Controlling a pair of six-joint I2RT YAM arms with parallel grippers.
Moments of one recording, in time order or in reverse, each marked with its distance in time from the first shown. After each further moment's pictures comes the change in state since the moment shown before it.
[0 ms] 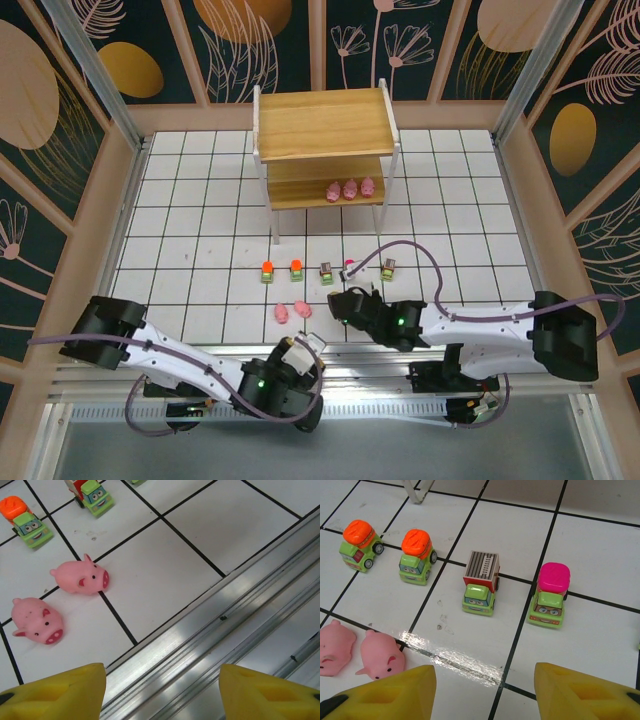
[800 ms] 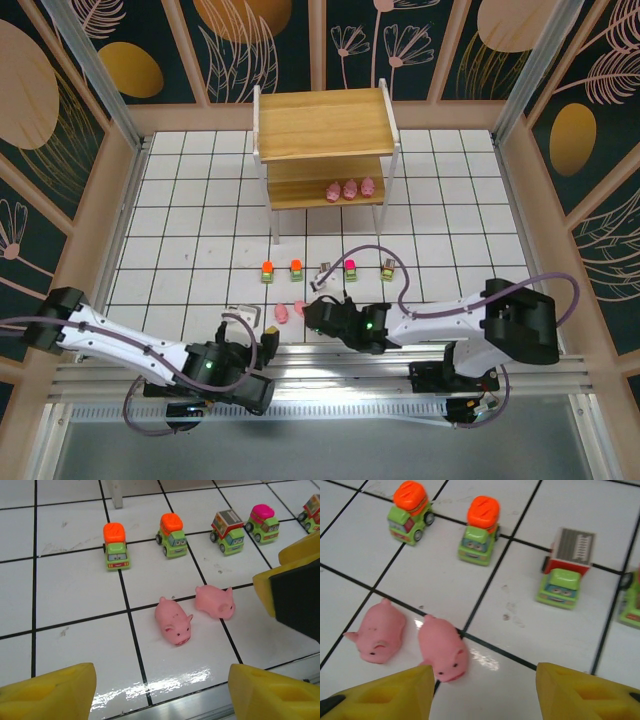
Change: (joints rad) left arm 0.014 -0.396 -0.145 -0.431 -0.137 -0.511; right arm 0.085 0.269 0.139 0.076 -0.048 0.023
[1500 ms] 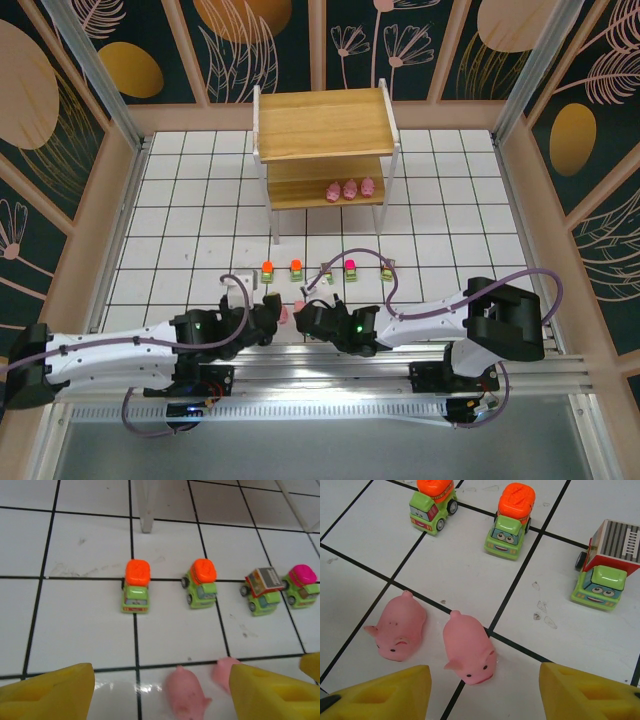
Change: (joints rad) left arm 0.583 -0.142 -0.076 0.454 0.206 0.562; right arm 0.020 0.062 0.024 0.043 -0.010 -0.017
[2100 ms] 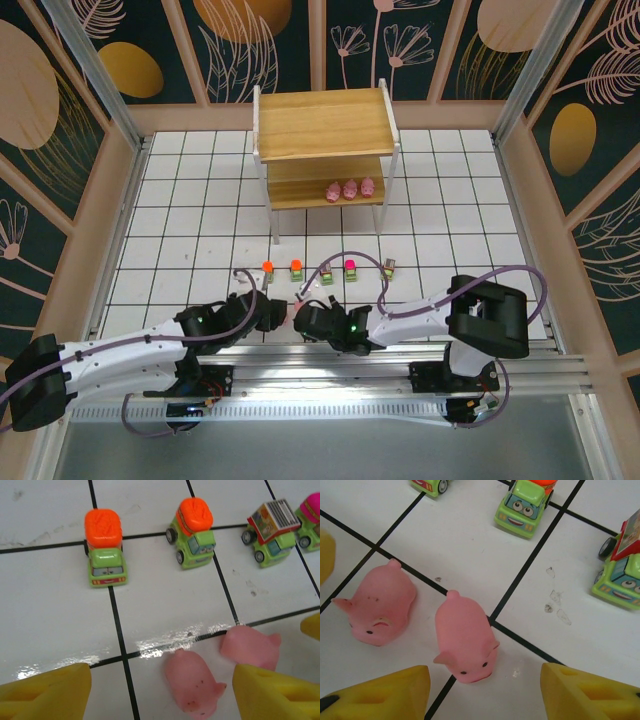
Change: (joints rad) left arm 0.181 0.036 -0.117 0.226 0.326 0.268; right arm -0.024 0.077 0.002 0.026 -0.055 -0.116
